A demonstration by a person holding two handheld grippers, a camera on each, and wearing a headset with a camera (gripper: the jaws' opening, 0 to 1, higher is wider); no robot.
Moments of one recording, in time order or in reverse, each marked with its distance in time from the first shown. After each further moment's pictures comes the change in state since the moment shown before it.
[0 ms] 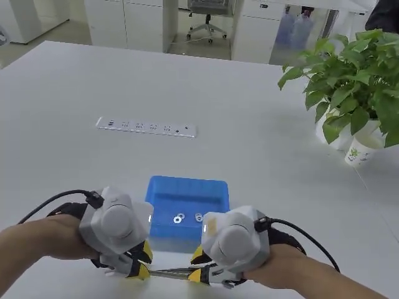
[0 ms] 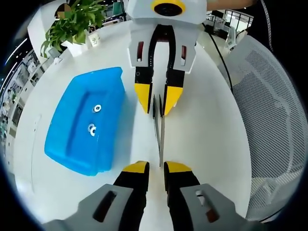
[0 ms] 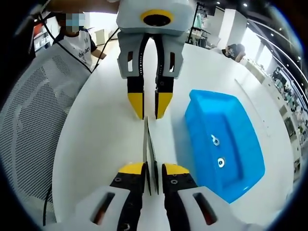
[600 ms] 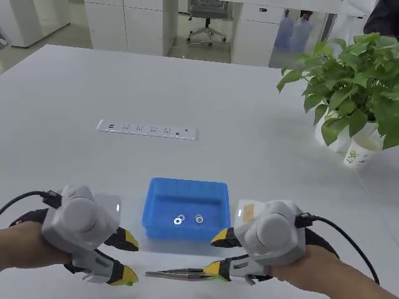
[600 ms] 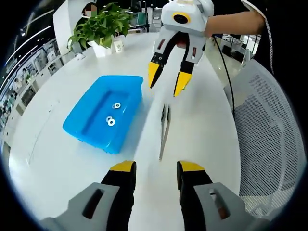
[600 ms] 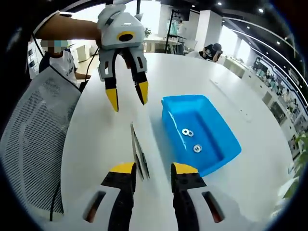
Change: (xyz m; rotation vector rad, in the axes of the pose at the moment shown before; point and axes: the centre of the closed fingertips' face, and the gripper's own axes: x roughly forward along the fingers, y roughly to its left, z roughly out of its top) left arm -0.040 -0.001 -0.003 -0.186 -0.155 0.096; right arm -0.053 -0.016 -0.003 0.160 -0.108 -0.140
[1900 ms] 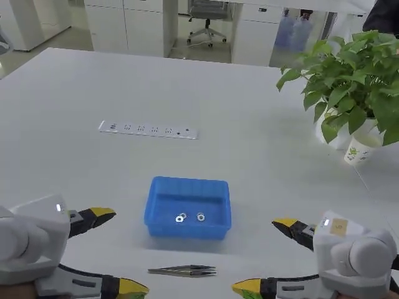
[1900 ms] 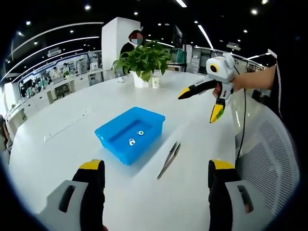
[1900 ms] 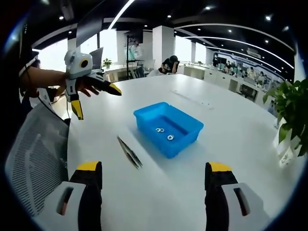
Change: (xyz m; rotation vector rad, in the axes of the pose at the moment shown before) left arm -0.046 -0.009 0.036 -0.227 -0.345 0.264; right arm -0.065 -0.007 -0.021 0.286 -0.230 -0.226
